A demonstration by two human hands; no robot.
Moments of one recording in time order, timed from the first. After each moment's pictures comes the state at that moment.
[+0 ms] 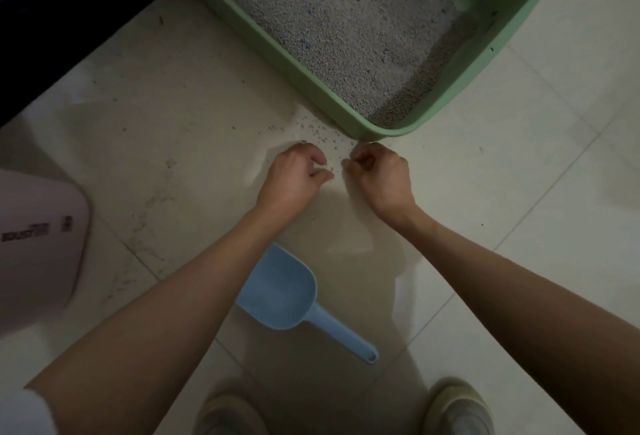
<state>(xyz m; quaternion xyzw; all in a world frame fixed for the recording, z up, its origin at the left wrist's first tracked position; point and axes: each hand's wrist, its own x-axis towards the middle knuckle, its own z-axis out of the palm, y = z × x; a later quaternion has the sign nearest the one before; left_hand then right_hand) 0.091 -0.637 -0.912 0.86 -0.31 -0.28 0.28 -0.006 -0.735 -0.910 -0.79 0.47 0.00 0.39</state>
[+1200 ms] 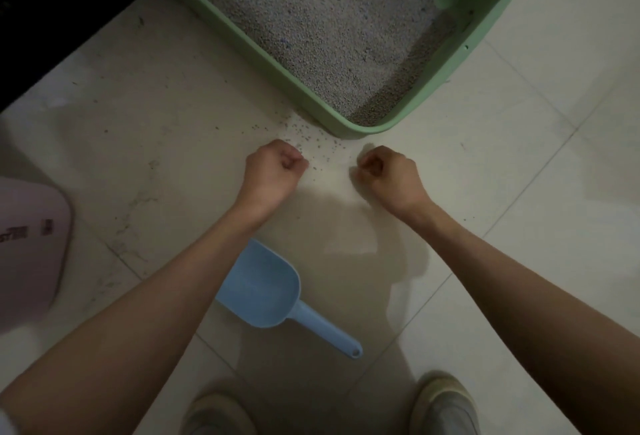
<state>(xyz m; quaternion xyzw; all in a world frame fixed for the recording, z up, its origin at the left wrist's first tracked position) 0.092 -0.638 -0.902 0.86 -0.19 -0.33 0.33 -0.035 -0.758 -0.895 -0.80 0.44 0.06 0.39</state>
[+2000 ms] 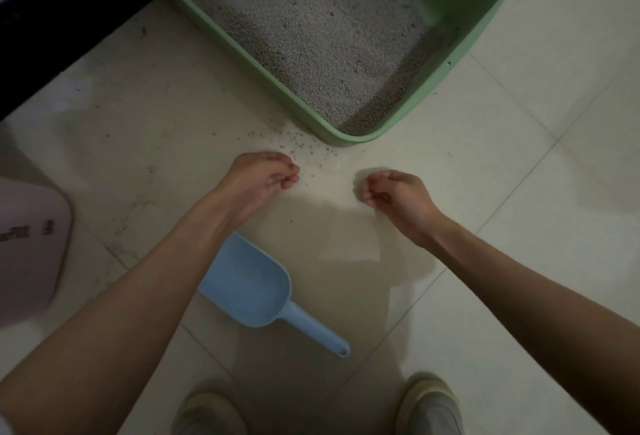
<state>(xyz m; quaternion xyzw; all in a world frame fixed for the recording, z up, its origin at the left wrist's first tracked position) 0.104 -0.634 -0.885 0.66 0.06 -0.52 0.54 -0.061 -0.763 -0.886 -0.46 0.51 -0.02 0.73</state>
